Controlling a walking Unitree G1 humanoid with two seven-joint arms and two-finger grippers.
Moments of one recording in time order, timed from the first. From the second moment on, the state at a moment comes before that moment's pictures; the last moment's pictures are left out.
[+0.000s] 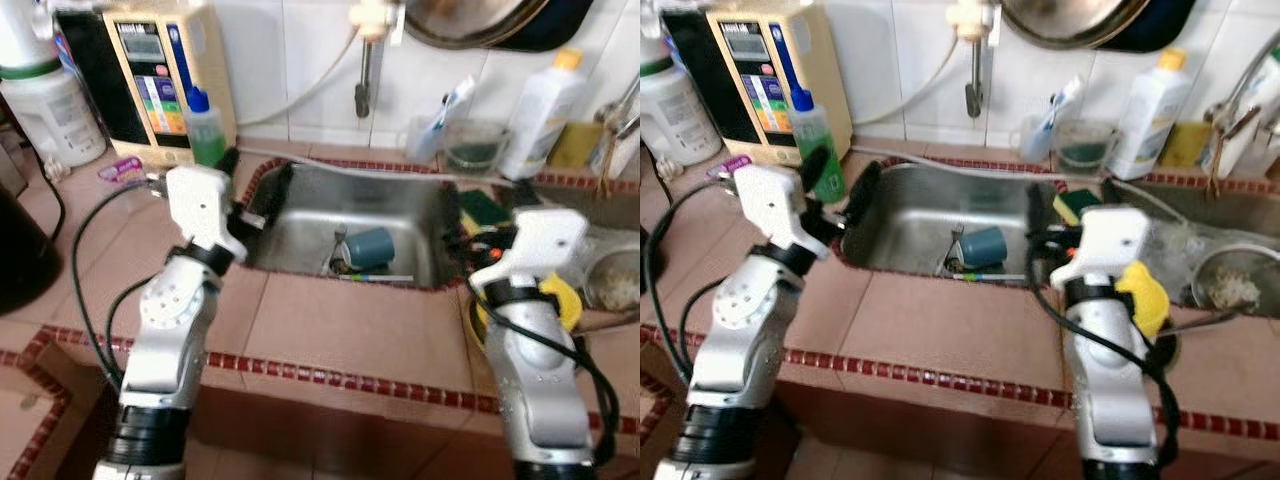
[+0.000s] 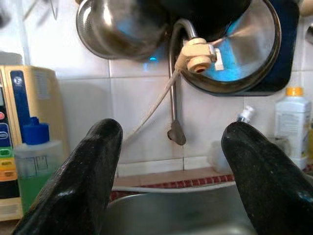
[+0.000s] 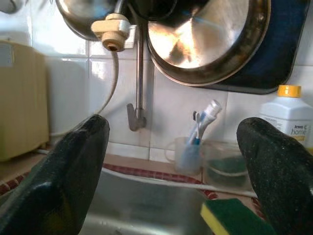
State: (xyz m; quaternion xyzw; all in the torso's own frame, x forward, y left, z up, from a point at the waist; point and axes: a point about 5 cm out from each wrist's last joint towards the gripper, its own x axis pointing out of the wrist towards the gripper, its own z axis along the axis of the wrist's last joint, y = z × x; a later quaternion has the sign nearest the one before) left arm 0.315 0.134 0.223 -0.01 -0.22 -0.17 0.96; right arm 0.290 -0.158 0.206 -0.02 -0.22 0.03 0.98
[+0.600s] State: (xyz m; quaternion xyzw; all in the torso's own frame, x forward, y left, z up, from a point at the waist) left arm 0.314 0.121 0.217 -0.04 -0.20 -0.21 0.96; right arm 0.290 -0.169 0.201 -0.03 -0.21 0.02 0.98
